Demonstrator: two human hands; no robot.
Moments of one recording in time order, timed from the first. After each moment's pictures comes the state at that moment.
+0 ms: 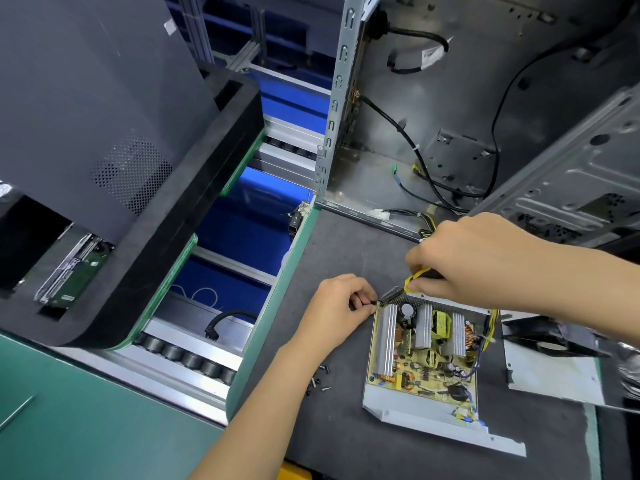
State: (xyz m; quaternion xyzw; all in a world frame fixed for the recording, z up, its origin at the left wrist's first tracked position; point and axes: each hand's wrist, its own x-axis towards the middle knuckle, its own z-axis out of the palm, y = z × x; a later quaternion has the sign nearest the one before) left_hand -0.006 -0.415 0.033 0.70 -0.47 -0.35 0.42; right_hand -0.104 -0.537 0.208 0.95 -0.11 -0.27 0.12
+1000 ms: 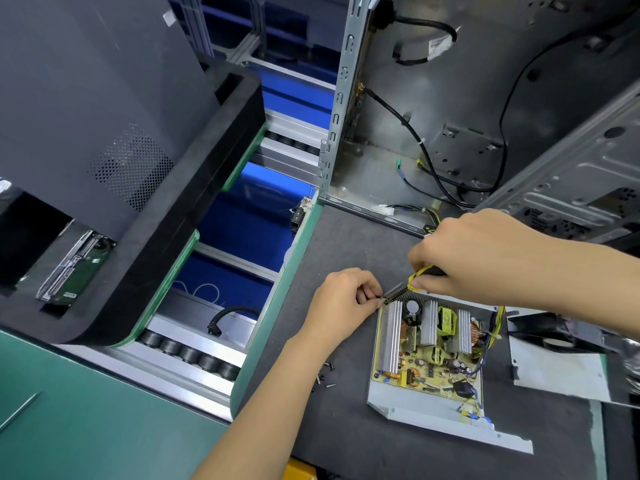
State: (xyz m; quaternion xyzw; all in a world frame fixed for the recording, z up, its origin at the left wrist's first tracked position) left_hand -0.005 -0.421 0.030 0.72 -0.46 -0.35 0.39; right_hand -0.102 -0.538 0.201 0.95 -0.11 -0.27 0.13
